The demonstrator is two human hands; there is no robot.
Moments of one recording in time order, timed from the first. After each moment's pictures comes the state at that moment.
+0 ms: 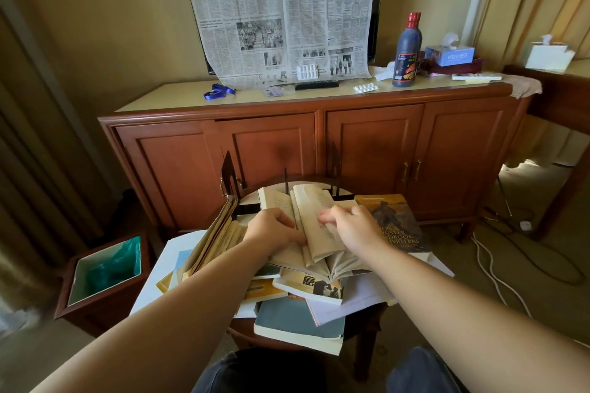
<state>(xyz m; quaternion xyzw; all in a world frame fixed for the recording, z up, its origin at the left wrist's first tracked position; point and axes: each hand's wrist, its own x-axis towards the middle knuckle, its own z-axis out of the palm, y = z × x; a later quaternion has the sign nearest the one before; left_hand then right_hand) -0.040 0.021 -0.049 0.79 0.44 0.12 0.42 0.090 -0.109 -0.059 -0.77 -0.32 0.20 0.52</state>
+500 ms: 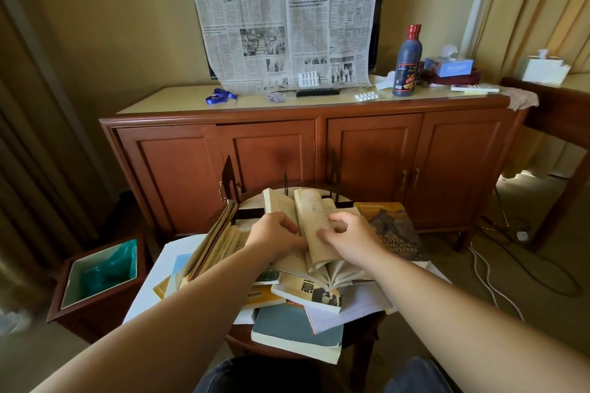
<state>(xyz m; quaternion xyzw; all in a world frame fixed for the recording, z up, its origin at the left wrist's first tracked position) -0.036 0.022 -0.049 0.80 0.42 0.12 0.40 0.094 -0.109 -0.061 -0.82 -0.34 0.19 0.42</state>
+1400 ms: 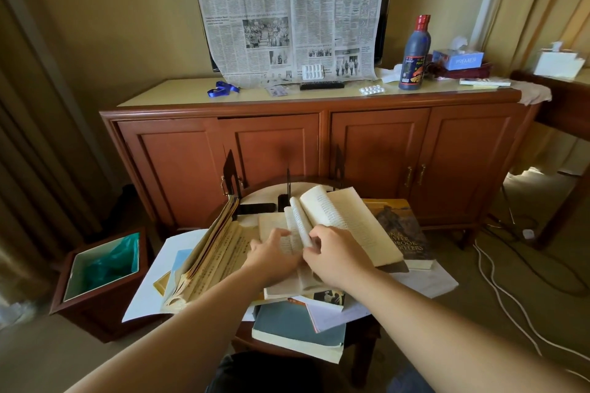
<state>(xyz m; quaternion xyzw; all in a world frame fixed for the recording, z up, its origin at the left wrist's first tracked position) -0.052 0.017 -0.092 0.81 0.46 0.01 0.35 0.055 -0.101 -0.075 -0.84 -0.45 0.10 0.27</state>
